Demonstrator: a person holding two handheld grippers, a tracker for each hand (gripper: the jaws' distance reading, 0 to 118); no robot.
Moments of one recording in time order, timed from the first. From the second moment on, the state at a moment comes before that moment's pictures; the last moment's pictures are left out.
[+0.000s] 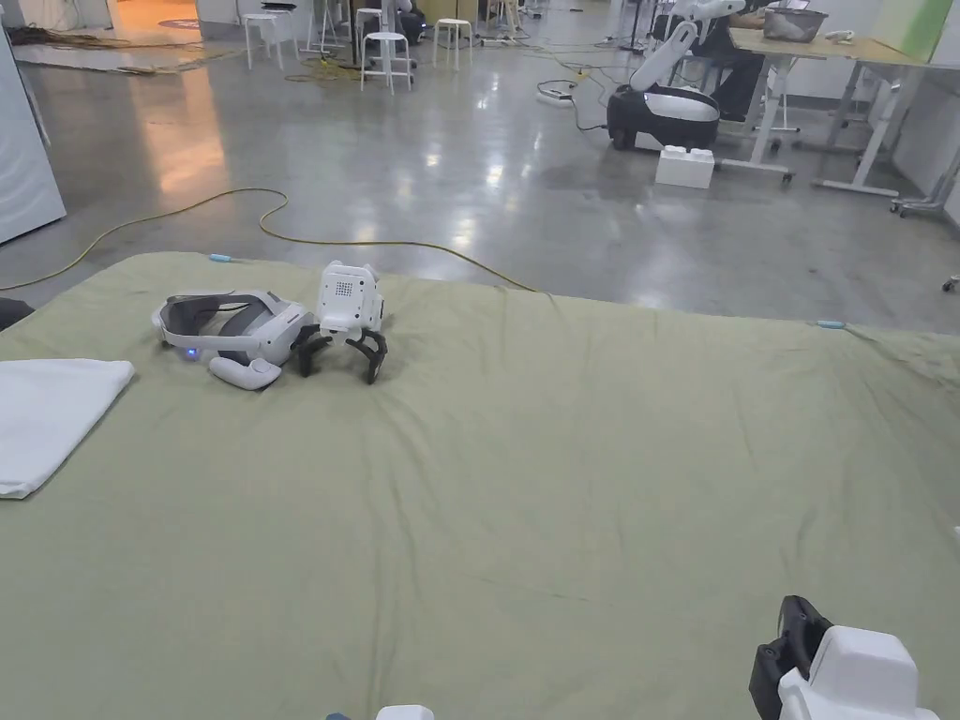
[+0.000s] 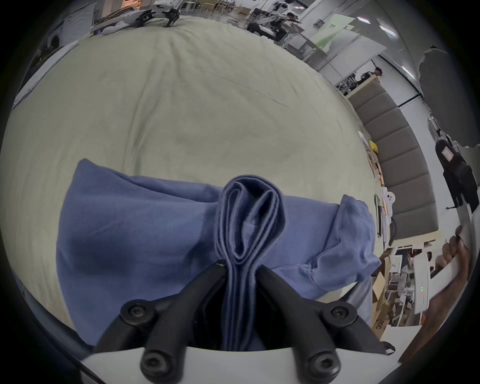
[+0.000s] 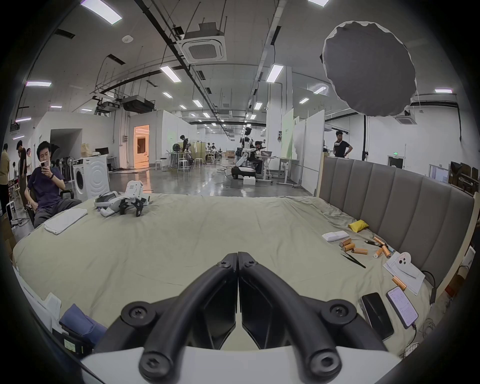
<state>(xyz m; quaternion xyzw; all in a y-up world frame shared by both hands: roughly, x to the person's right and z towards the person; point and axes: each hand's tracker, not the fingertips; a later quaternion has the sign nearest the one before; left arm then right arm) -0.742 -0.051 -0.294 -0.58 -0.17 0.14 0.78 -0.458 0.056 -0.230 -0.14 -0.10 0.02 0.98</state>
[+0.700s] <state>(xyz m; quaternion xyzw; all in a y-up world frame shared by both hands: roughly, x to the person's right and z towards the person) -0.748 -0.040 -0.283 -0.57 -0.25 0.15 0.76 -0.455 0.041 -0.221 -0.16 -0.10 0.02 0.98</state>
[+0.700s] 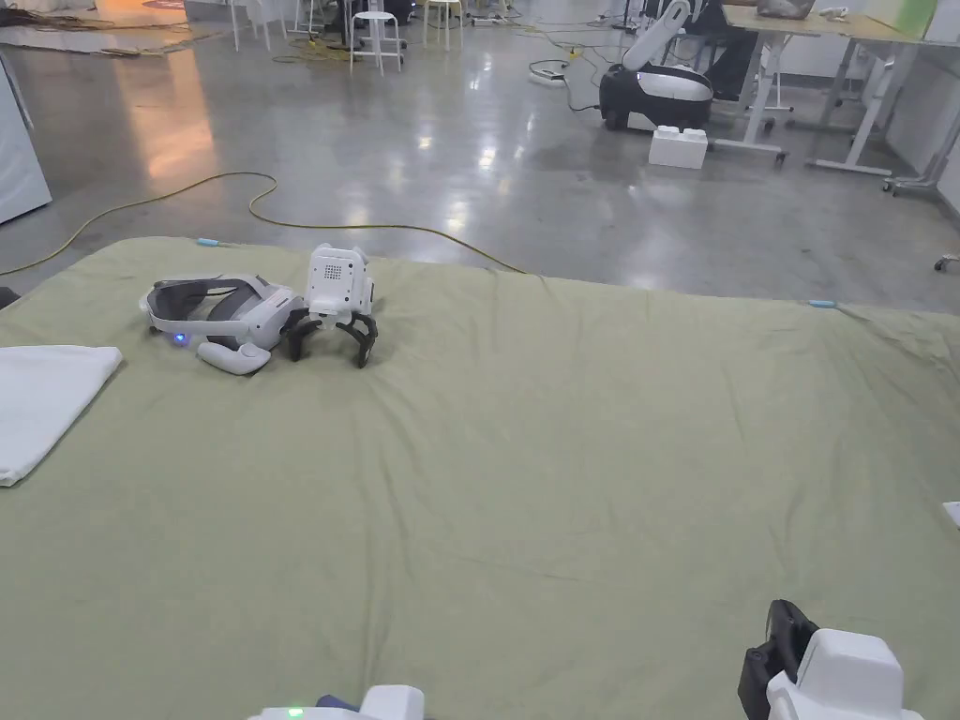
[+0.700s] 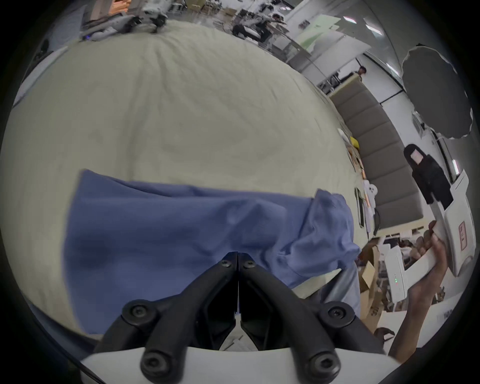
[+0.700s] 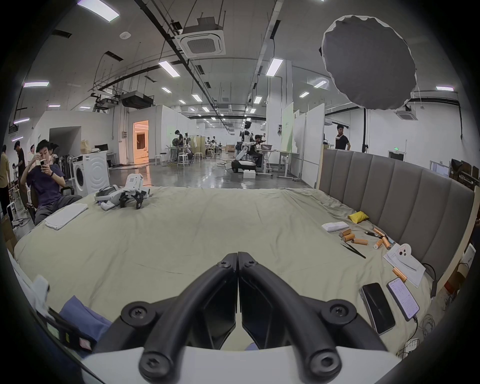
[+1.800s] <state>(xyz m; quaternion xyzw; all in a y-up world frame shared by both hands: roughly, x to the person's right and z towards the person) -0.947 -0.061 -0.299 -0.51 -0.26 0.32 0.75 -0.457 0.044 -0.227 -0.17 -0.09 0.02 0.98</state>
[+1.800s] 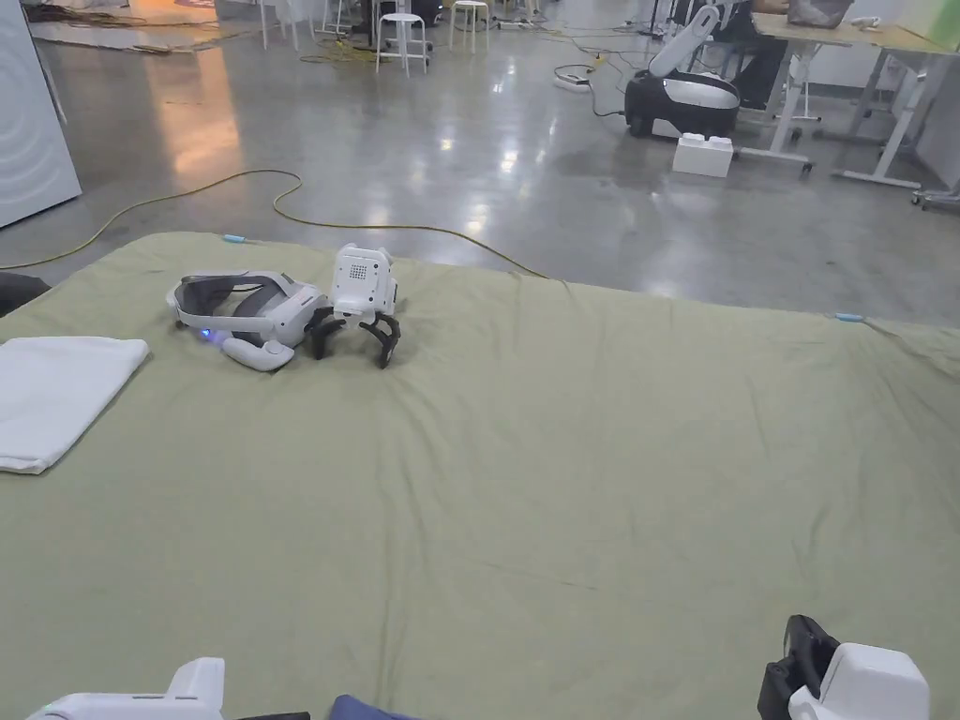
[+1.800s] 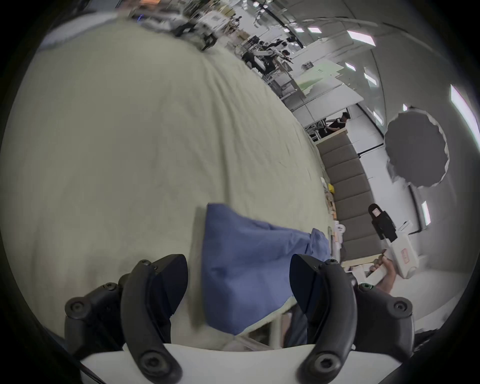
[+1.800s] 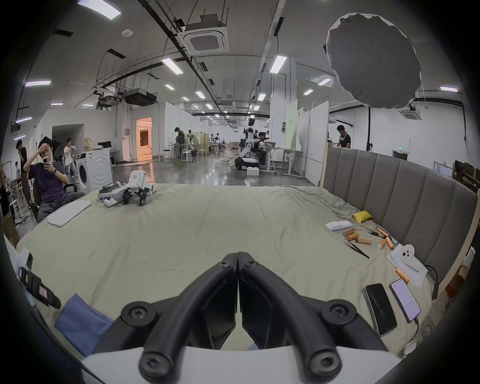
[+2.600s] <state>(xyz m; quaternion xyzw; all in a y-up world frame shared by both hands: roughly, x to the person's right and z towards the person) -0.936 -0.040 -0.295 -0.46 -0.32 0.32 0.77 -0.455 0.042 -0.223 -0.18 -0.09 0.03 0.98</state>
